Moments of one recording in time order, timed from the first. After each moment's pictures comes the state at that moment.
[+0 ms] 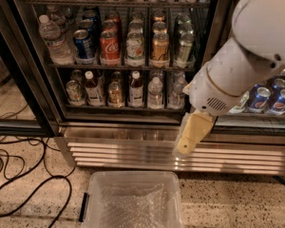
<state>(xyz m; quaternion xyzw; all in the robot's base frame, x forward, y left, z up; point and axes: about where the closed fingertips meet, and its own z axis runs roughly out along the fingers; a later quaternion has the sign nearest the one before) 0.447 -0.106 0.868 -0.60 0.78 0.08 0.18</state>
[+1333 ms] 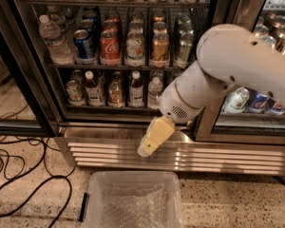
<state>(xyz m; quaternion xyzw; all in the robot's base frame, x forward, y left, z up) 0.478 -0.036 0.818 -0.56 0.78 0.16 0.22</state>
